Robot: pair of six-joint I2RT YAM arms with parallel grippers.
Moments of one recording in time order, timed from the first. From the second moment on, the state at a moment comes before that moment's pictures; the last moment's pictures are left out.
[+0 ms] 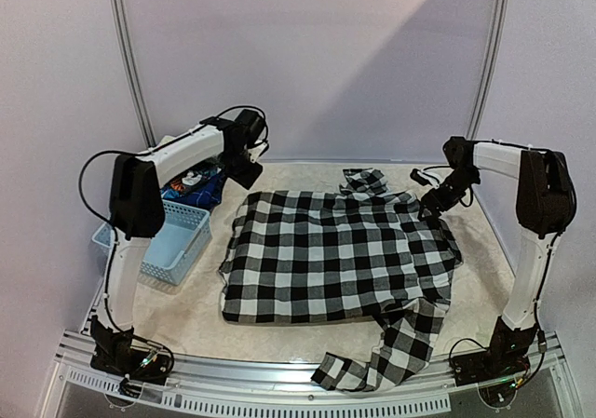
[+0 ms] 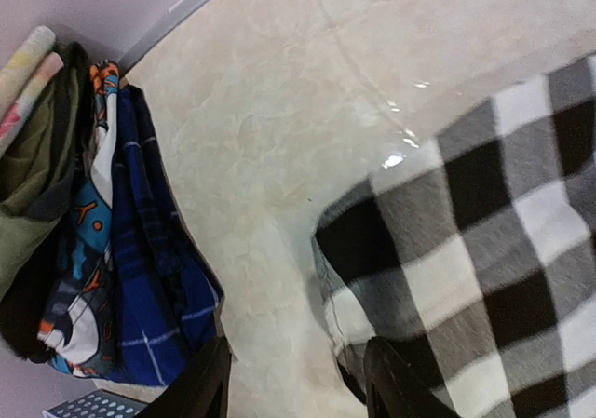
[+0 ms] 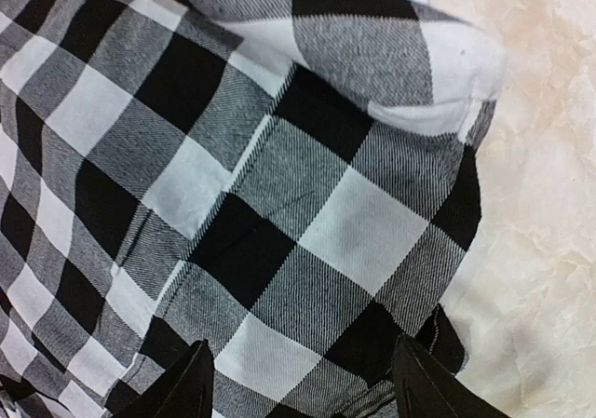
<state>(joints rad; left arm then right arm) -0.49 2.39 2.23 -0.98 -0.32 0.13 0.07 2.03 1.57 -0.89 -0.31 -0.52</state>
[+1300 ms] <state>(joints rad) -0.75 1.77 1.13 -0.88 0.07 -0.22 0.06 1.77 1.21 -1.13 -0.15 -0.66</state>
